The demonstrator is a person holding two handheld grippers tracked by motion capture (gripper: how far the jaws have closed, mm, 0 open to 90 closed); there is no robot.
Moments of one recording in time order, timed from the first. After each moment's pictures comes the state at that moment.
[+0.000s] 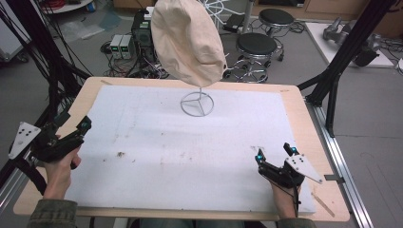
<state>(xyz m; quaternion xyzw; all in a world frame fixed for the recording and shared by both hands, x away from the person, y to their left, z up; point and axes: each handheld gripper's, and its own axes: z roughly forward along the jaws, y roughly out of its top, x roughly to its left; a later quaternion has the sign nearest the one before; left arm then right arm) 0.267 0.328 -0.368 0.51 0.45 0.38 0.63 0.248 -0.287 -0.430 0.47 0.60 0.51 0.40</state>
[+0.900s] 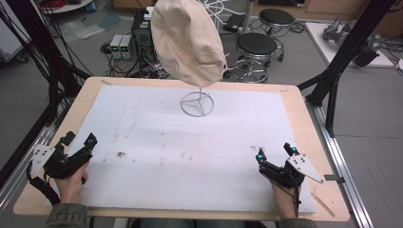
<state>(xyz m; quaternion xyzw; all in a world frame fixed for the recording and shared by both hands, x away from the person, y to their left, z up) 0.254 0.323 -0.426 0.49 0.50 0.40 0.59 0.249 -0.289 -0.431 0.47 0.59 0.53 0.39</state>
